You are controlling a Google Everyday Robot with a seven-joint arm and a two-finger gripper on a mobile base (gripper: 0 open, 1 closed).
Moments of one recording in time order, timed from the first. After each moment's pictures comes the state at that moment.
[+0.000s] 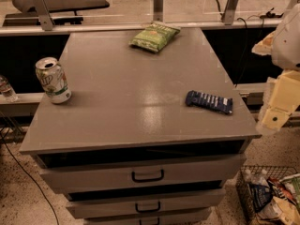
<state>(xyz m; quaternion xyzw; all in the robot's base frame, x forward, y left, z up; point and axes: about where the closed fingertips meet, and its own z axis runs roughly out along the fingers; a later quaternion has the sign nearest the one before) 0.438 -0.217 0.976 -0.60 0.78 -0.03 0.16</state>
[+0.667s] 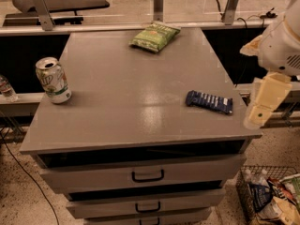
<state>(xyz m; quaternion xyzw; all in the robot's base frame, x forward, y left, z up) 0.467 -0.213 0.957 -0.62 0.77 -0.03 0.18</state>
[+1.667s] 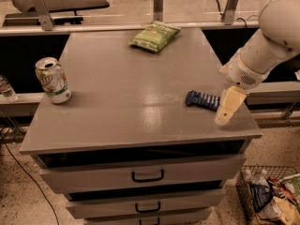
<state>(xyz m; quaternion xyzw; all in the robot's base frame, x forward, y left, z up) 0.572 -0.220 0.842 -0.59 0.78 0.01 0.18</state>
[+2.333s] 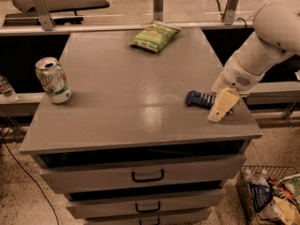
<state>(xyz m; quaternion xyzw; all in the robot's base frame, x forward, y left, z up) 0.576 -0.212 0.829 -0.58 0.80 0.02 0.18</state>
